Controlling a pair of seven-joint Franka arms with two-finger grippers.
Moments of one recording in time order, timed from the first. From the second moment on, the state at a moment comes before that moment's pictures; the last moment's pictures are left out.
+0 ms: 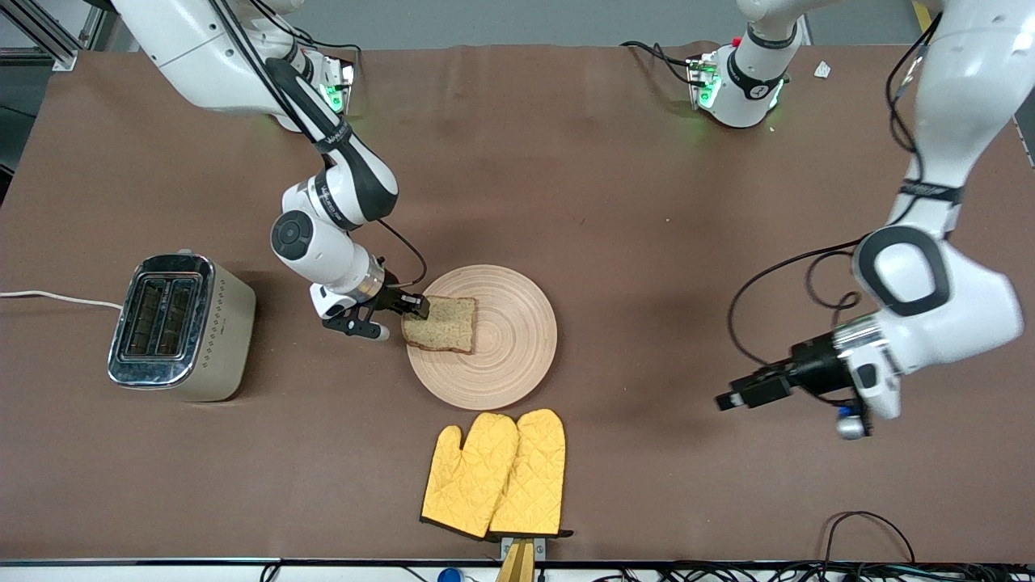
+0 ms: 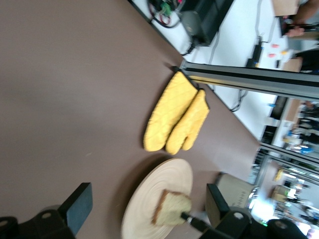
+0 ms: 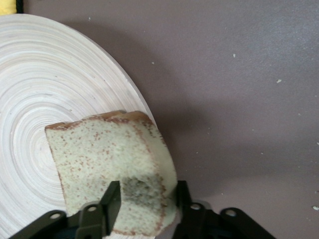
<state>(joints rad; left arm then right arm) 0.39 0.54 -0.56 -1.58 -0.64 2.23 -0.16 0.12 0.48 0.35 -2.06 0.18 2.65 0.54</state>
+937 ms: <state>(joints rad) 0.46 0.15 -0.47 -1.37 0.09 1.52 -0.16 0.12 0.48 0.35 -2.03 0.18 2.58 0.54</state>
